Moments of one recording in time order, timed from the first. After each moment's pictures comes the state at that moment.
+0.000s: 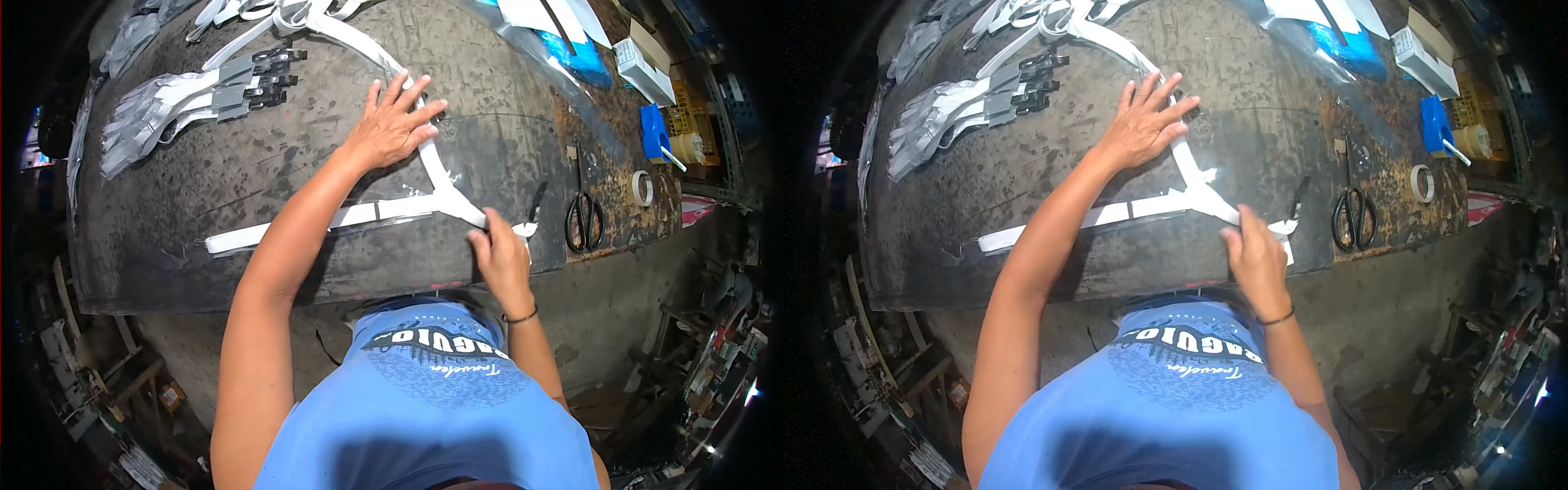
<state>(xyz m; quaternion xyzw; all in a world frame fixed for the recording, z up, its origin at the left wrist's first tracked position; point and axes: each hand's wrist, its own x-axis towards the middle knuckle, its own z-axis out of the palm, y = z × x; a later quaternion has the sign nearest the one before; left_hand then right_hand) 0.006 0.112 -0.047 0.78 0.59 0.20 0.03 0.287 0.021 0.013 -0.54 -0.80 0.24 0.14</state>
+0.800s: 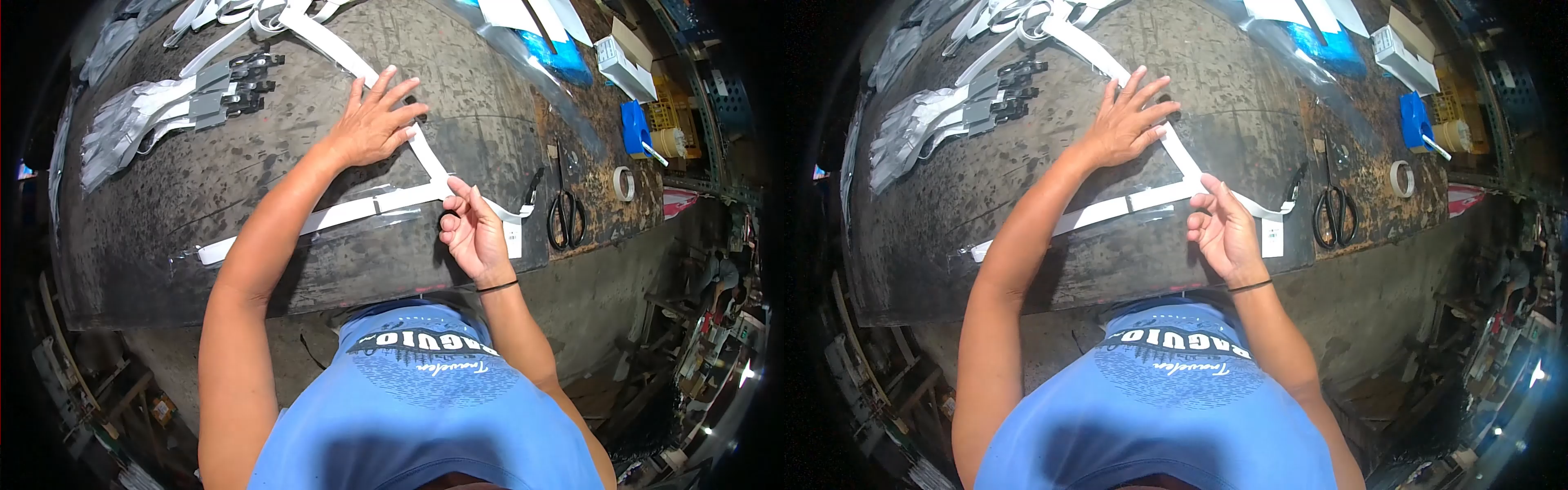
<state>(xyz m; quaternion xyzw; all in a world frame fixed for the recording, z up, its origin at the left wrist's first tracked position) 0.001 0.122 -0.038 0.81 0.54 0.22 0.03 0.263 0.055 -0.006 -0.35 -0.11 0.86 0.36</state>
